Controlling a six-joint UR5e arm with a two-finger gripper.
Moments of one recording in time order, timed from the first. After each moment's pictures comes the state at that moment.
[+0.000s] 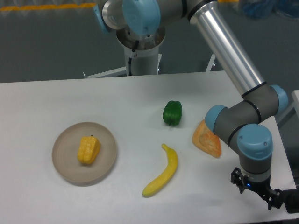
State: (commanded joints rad) arm 2.30 -2.41 -0.99 -0.92 1.67 1.27
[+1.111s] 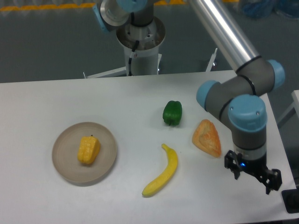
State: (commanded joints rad) arm 2.28 -2.11 -1.22 -1.02 1.66 1.11
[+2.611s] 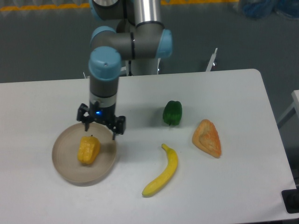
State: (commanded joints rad) arm 1.78 -1.85 -1.78 -0.89 1.44 0.33
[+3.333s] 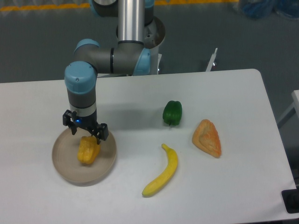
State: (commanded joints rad) arm 1.73 -1.91 -1.78 -0.86 1.47 0.34
